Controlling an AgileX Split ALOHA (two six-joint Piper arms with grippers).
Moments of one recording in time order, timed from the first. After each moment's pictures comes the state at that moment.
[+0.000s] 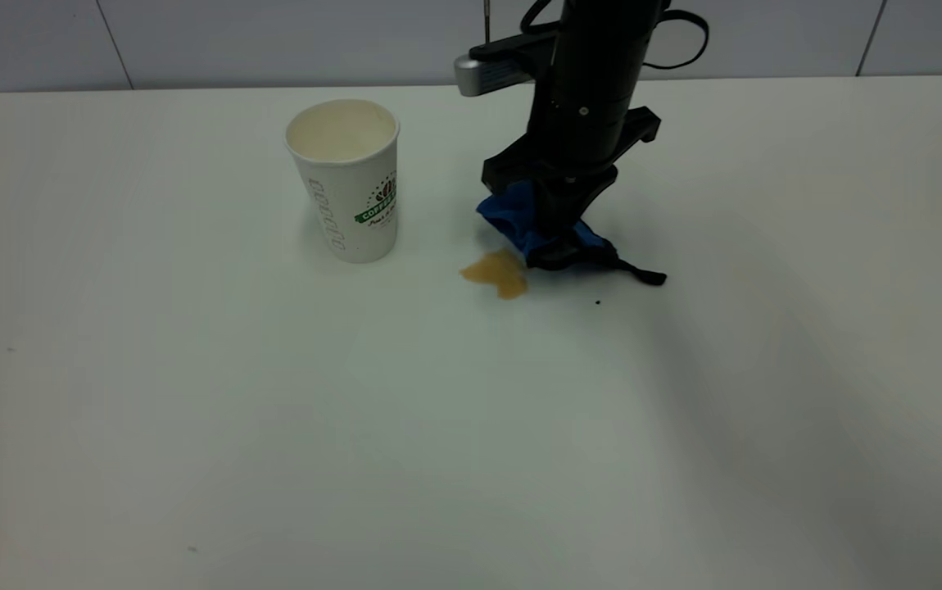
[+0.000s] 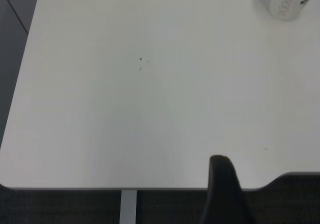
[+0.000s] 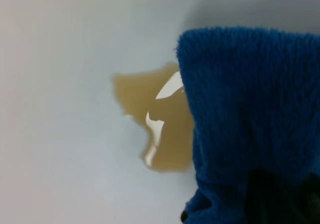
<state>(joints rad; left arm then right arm) 0.09 -0.02 -0.49 -0.06 1.12 0.07 0.40 2.67 -2.12 0.09 0.85 -0.13</state>
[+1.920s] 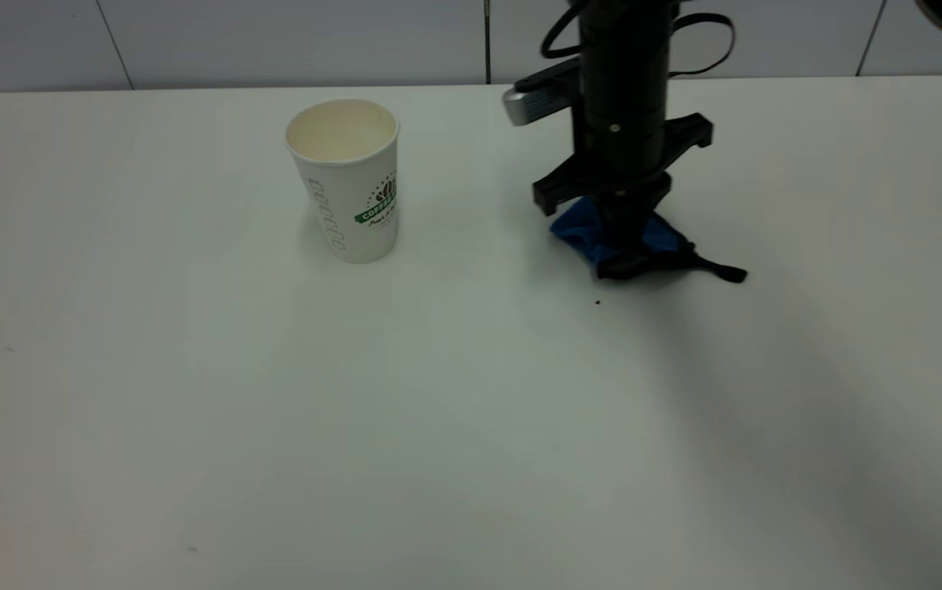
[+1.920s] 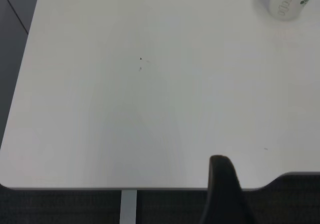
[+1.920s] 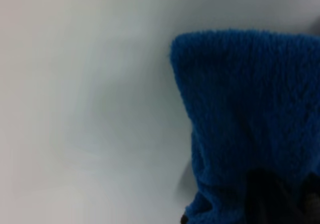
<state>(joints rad) 0.09 -0.02 -0.49 -0.06 1.12 0.07 0.34 2.75 -2.22 -0.14 1.01 0.09</state>
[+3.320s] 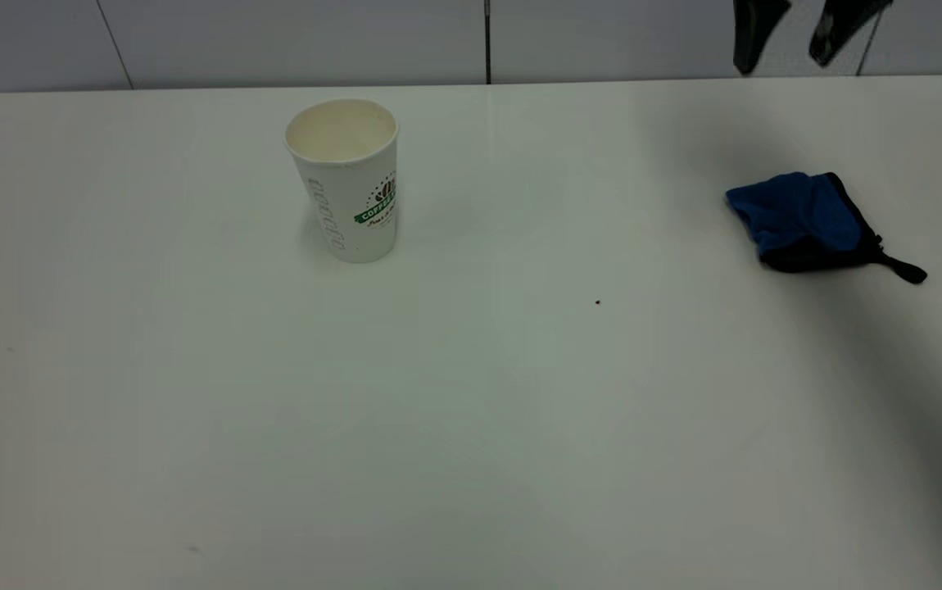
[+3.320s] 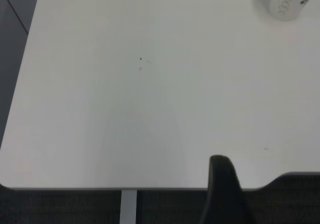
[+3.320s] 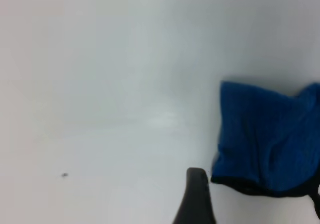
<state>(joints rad) 0.09 -0.02 -0.49 -0.06 1.12 0.07 0.06 2.50 -2.32 0.08 1.21 -0.09</state>
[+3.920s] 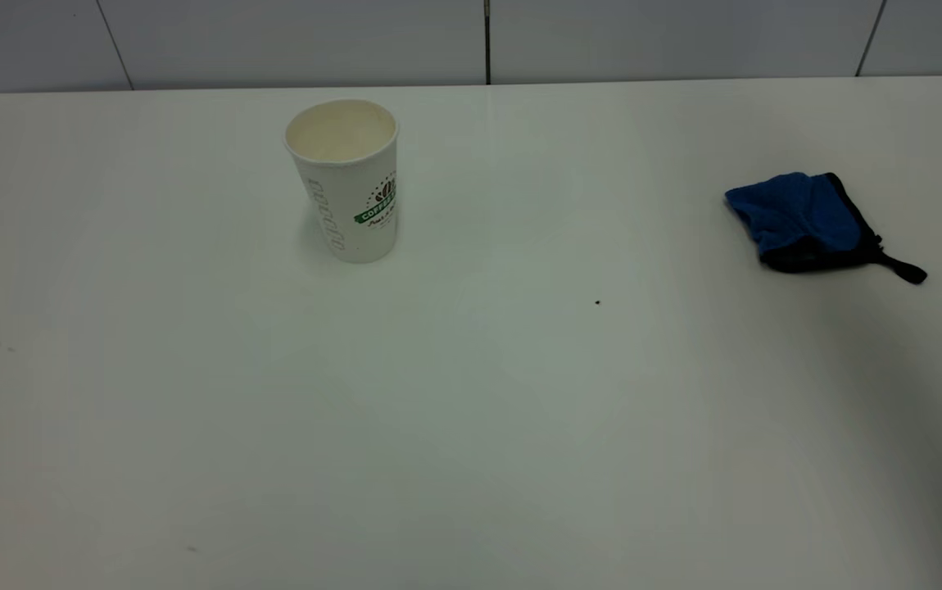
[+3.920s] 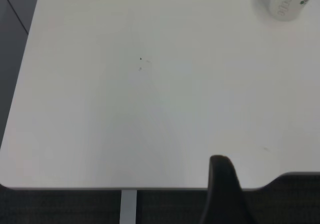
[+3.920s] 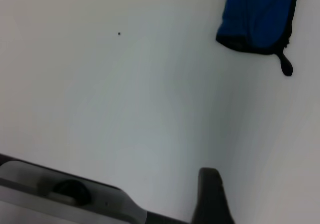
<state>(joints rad) 0.09 -0.02 -0.49 -0.06 1.12 0.07 0.14 1.62 -1.54 0.05 1.23 -0.09</state>
